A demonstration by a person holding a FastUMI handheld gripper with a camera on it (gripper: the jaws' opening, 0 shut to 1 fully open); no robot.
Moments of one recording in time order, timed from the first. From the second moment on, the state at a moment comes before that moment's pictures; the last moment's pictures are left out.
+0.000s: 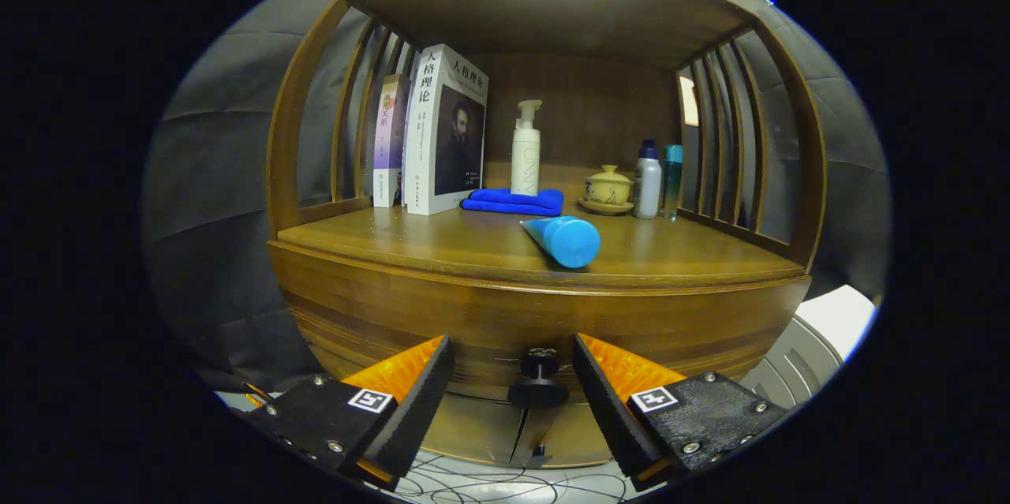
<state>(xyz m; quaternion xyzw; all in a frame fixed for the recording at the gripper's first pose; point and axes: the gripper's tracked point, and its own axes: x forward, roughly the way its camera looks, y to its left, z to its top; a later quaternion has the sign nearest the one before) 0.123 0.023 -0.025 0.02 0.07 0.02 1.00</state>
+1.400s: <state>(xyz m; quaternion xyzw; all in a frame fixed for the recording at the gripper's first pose) -0.072 0.004 0.032 0.00 -0.04 -0.01 1.00</state>
